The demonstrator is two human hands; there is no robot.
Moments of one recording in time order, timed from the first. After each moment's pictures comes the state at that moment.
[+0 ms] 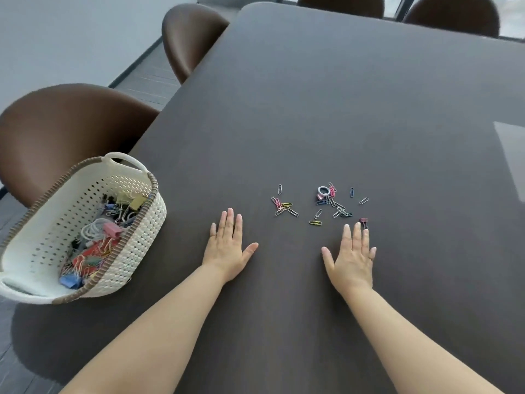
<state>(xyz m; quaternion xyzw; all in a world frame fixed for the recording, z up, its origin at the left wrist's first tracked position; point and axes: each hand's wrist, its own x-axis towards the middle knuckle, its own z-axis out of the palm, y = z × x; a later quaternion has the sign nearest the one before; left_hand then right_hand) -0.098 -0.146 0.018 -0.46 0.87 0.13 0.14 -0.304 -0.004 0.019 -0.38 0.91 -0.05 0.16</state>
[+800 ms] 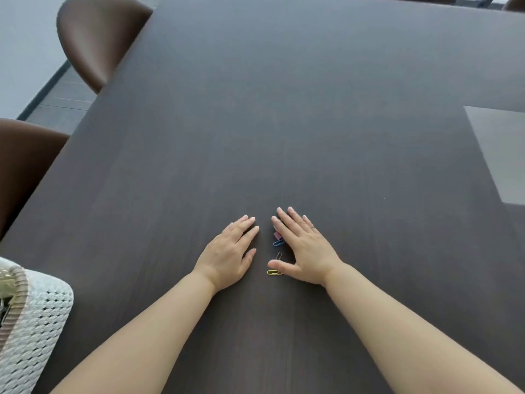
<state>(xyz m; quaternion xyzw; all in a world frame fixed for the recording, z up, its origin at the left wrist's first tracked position) -0.234 -0.213 -0.005 -0.21 0.96 0.16 -0.06 -0.406 -0.099 0.018 -0.64 0.74 -0.05 0.20</state>
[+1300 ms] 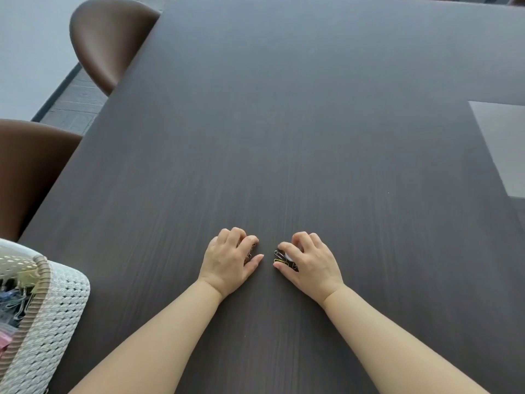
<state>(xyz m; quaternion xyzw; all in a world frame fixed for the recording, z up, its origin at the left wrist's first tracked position) -0.215 -0.196 -0.012 -0.28 0.95 0.04 -0.15 -0.372 -0.069 -0.011 -0.61 0.77 -0.17 -0.04</state>
